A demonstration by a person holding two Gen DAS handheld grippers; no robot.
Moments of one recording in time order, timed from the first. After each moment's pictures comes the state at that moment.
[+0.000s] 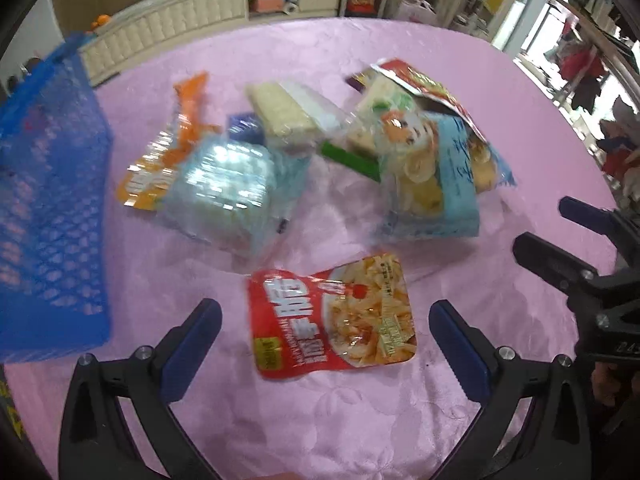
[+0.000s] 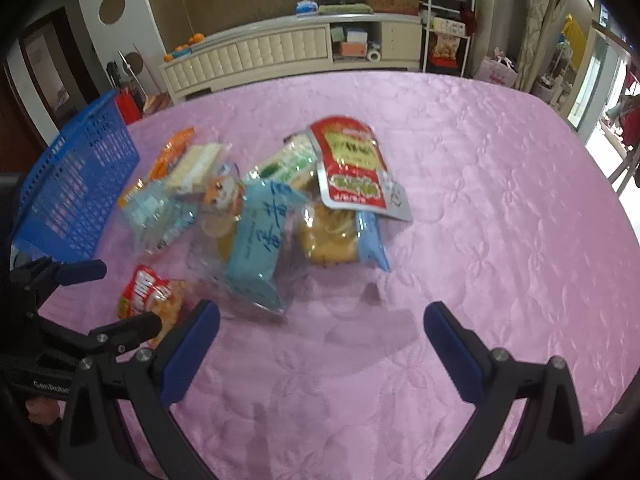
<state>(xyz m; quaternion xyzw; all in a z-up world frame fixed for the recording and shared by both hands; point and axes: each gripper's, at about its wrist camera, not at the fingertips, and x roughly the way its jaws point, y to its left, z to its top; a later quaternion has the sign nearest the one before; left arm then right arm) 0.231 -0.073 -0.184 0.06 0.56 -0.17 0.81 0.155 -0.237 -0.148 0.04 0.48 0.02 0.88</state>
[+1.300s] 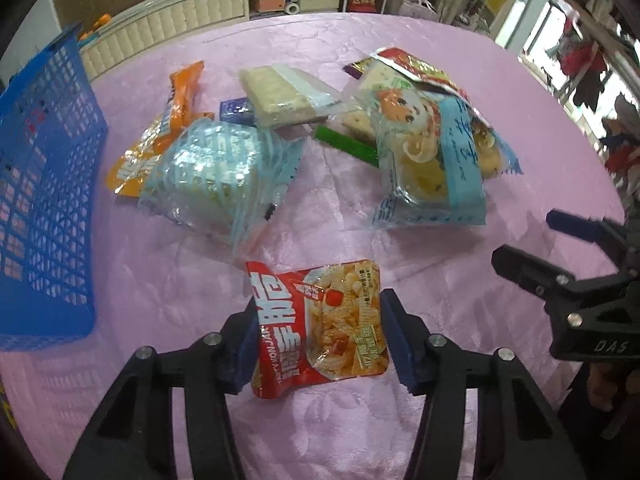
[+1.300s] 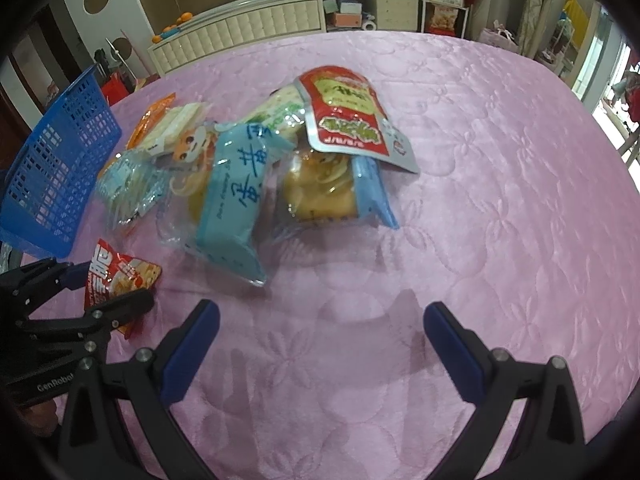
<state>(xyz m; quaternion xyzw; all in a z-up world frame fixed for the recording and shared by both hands) 0.225 -0.070 -0.193 0.05 0.55 -0.16 0.82 0.158 -0.239 -0.174 0.05 0.51 0.02 0.86</state>
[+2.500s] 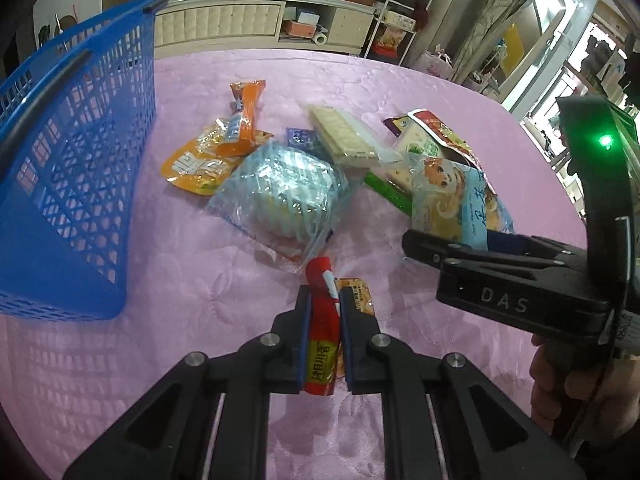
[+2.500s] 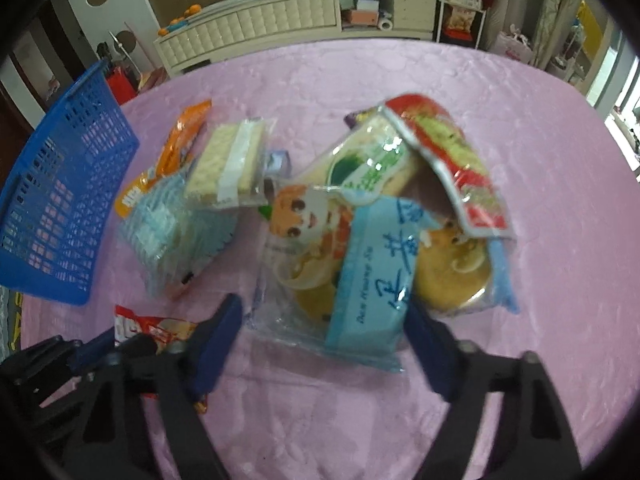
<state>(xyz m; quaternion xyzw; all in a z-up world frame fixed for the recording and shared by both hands) 0.211 -0.014 -0.174 -0.04 0.50 -0.15 0.85 0.217 -0.170 -0.173 0.06 0.53 0.04 0.85</state>
